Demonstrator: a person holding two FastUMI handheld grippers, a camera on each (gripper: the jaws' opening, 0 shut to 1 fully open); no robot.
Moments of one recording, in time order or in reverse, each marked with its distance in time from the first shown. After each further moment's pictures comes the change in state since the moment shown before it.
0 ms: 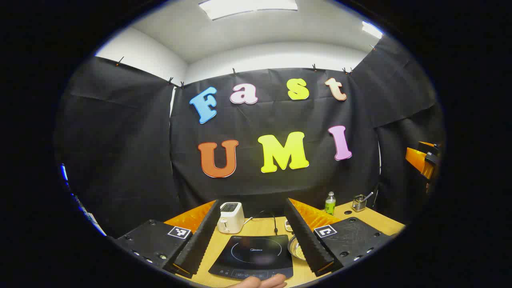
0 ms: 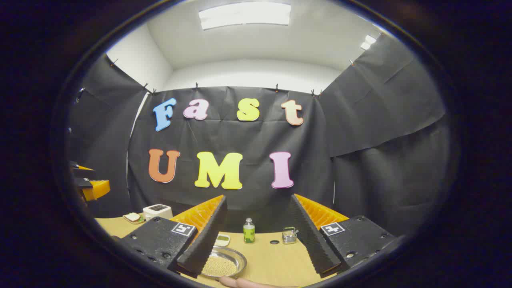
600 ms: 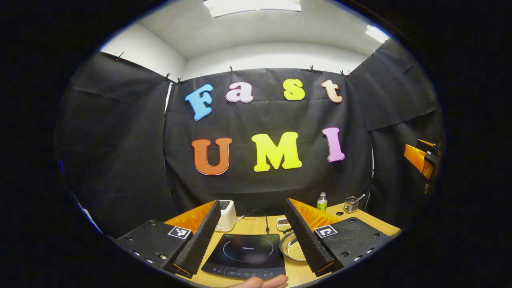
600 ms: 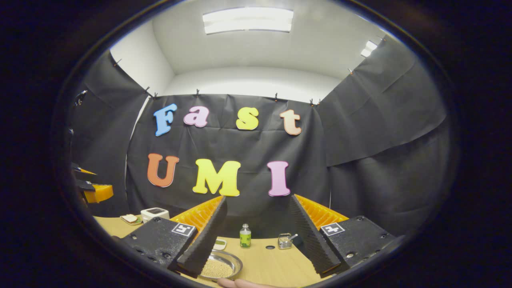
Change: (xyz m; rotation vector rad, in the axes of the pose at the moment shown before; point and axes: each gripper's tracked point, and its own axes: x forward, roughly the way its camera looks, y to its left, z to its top) left arm -0.004 -0.016 -0.003 -0.027 0.014 -0.053; right arm -0.008 -0.008 0.014 -0.023 -0.043 -0.015
